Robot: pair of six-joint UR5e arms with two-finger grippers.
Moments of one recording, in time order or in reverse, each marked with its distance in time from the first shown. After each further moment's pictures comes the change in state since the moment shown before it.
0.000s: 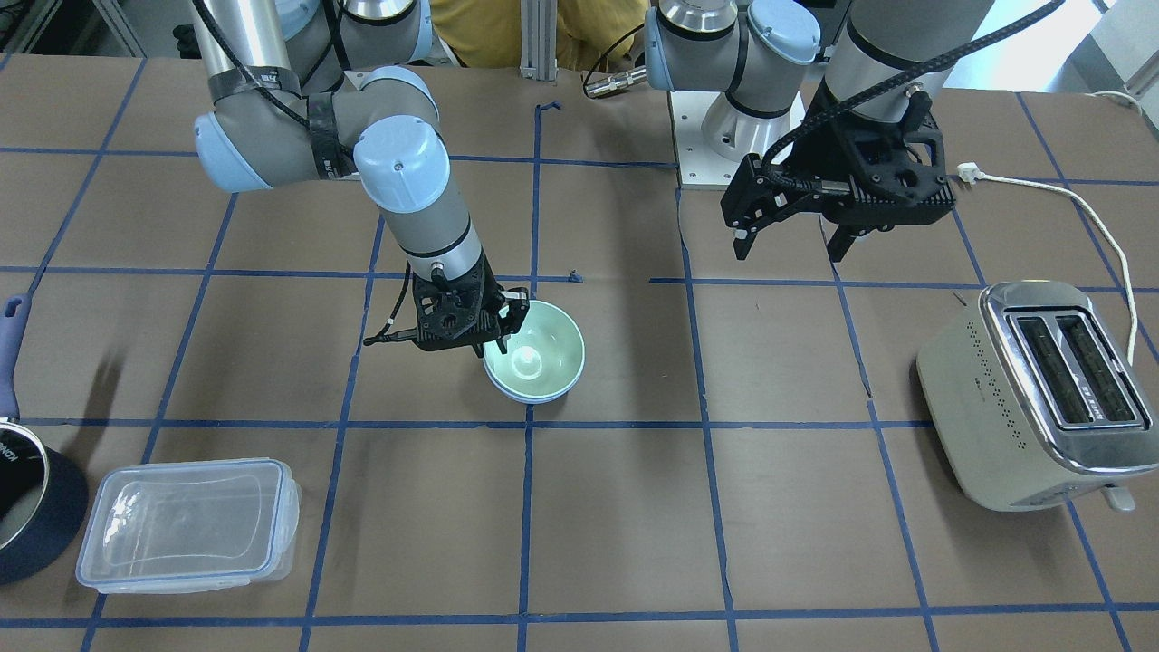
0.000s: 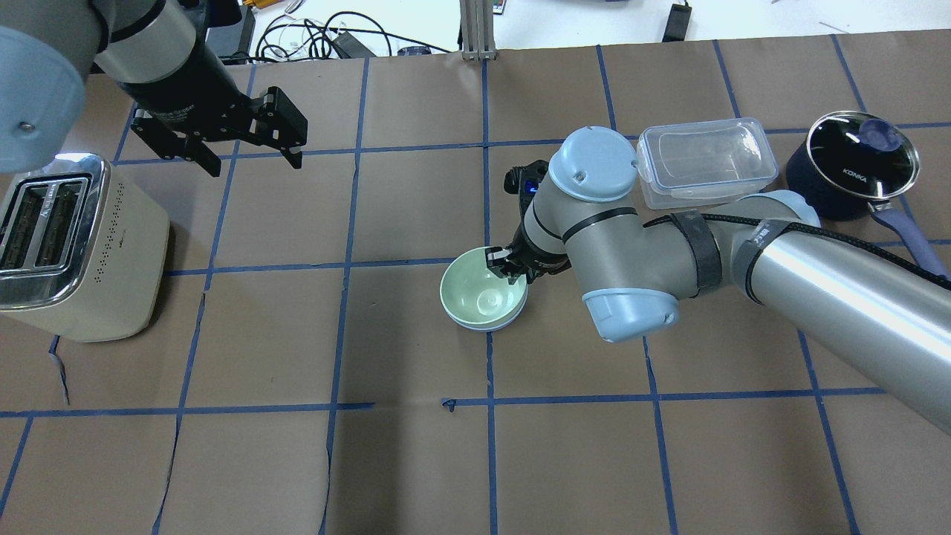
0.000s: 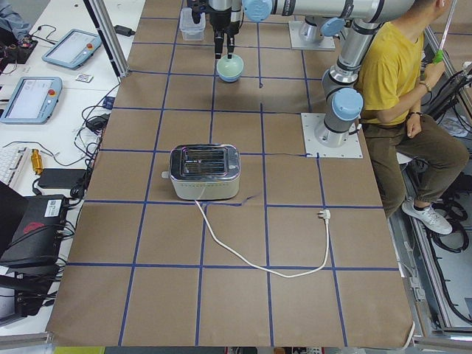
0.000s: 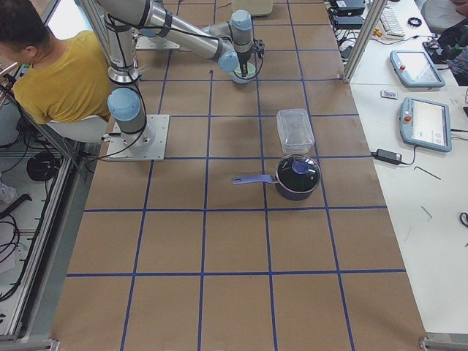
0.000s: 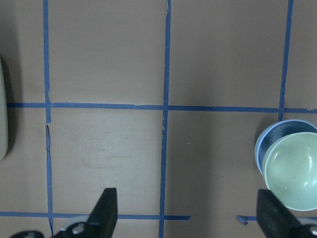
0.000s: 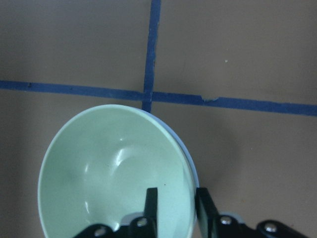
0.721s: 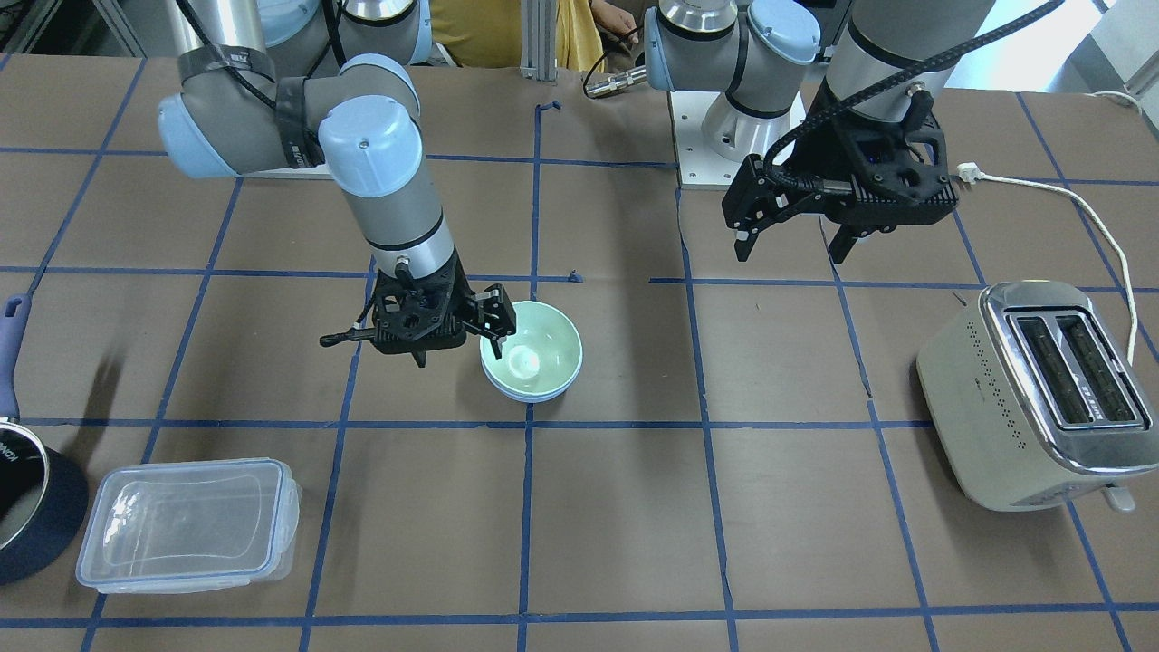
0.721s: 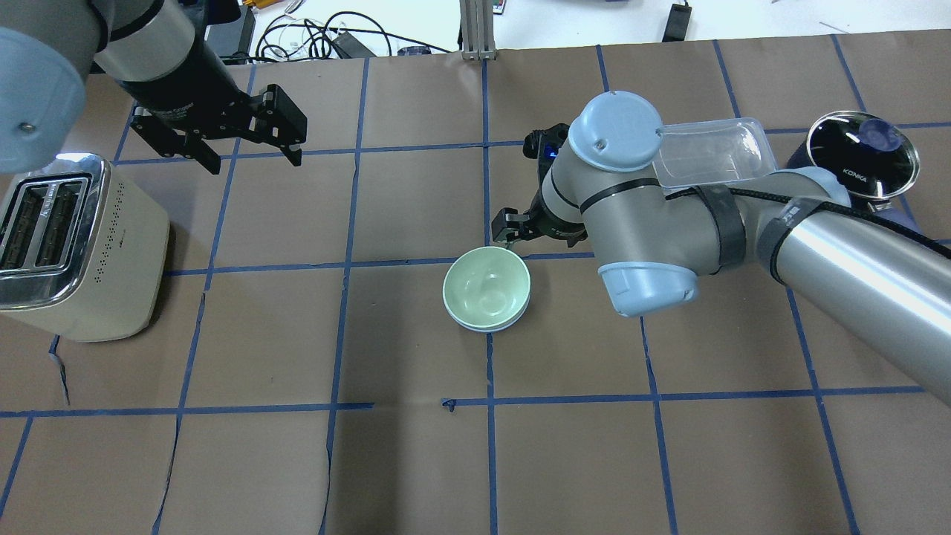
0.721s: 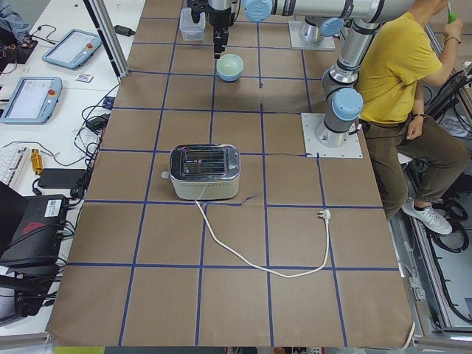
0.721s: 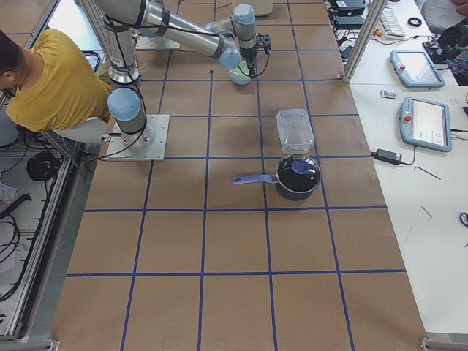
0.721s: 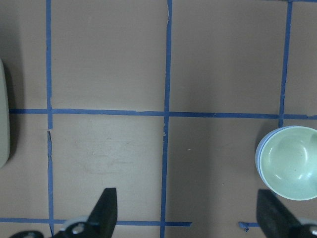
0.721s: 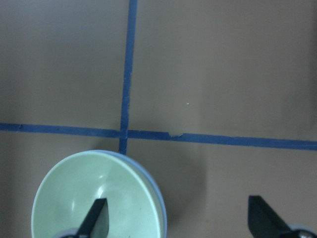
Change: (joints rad) left arm 0.000 0.001 -0.001 0.006 -0.001 0.001; right arm -0.058 -0.038 -0.074 0.093 -0.057 0.000
